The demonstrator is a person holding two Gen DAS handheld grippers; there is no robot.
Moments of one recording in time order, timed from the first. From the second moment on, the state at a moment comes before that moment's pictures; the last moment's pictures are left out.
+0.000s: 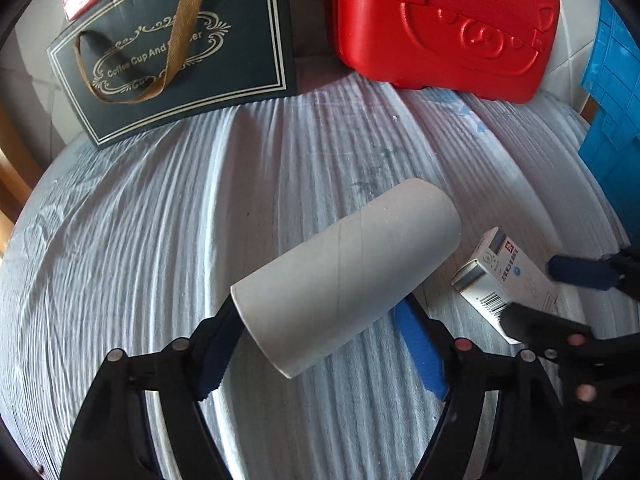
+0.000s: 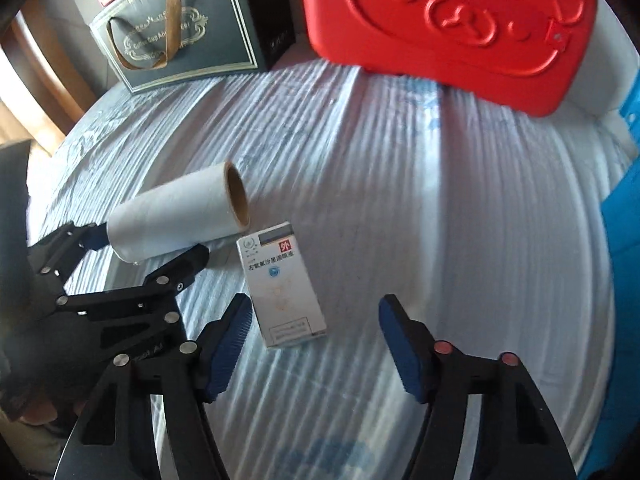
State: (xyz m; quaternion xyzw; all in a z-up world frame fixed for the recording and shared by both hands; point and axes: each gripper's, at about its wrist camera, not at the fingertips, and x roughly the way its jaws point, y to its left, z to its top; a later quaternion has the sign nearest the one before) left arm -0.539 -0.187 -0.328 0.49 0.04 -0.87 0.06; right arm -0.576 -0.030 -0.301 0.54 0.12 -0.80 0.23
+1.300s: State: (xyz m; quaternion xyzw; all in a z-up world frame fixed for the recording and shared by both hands) left arm -0.565 -0.170 -0.327 0.47 0.06 -0.88 0.06; right arm -0.598 -0.008 -0.305 0.49 0.05 -0.84 0.23
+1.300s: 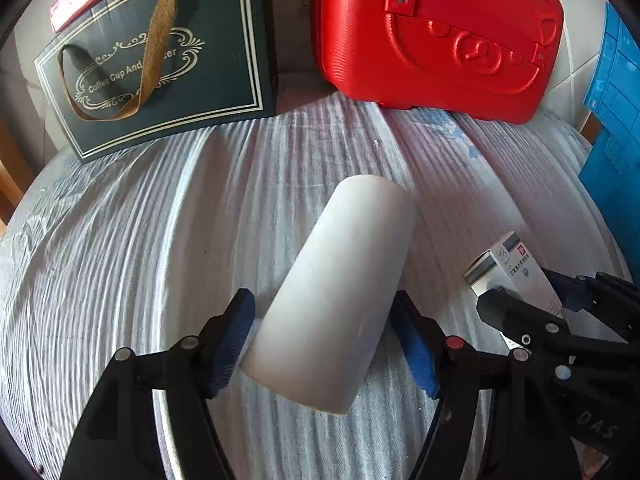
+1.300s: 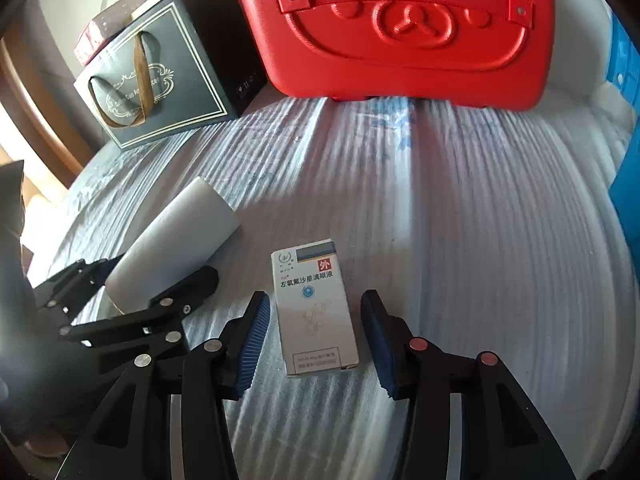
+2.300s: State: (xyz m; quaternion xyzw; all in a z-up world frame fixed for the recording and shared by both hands) left arm -0.432 -0.143 -0.215 0.38 0.07 -0.91 0.14; right arm -0.488 0.001 -0.194 0.35 0.10 -0.91 0.22
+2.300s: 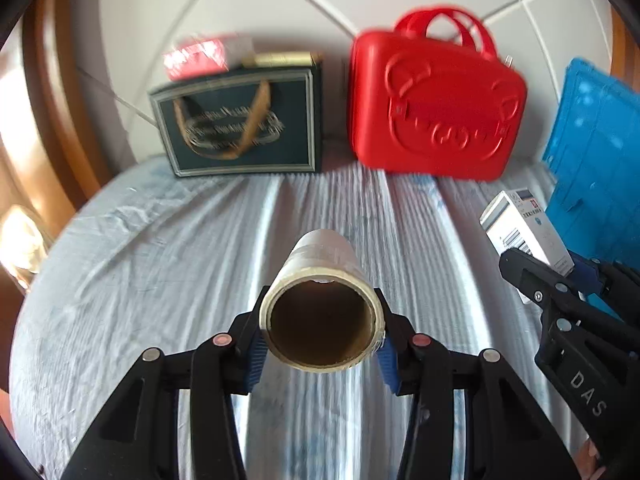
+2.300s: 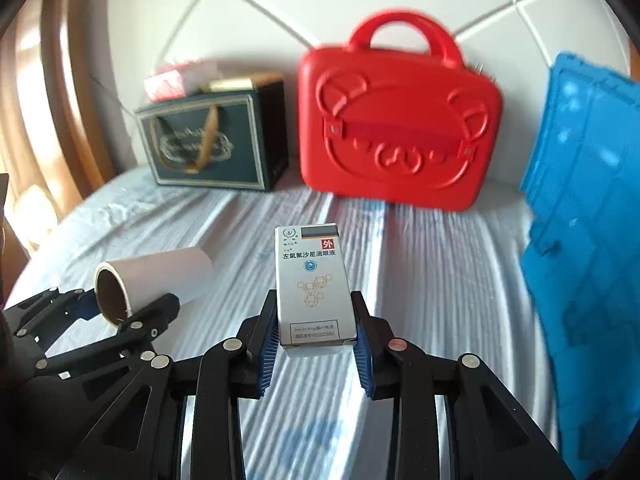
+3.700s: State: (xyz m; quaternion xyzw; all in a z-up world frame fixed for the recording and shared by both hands) left arm -0.209 0.146 0.048 0.15 0.02 -0.98 0.08; right arm -0.243 0.276 0.065 0.13 0.07 -0.98 0.16
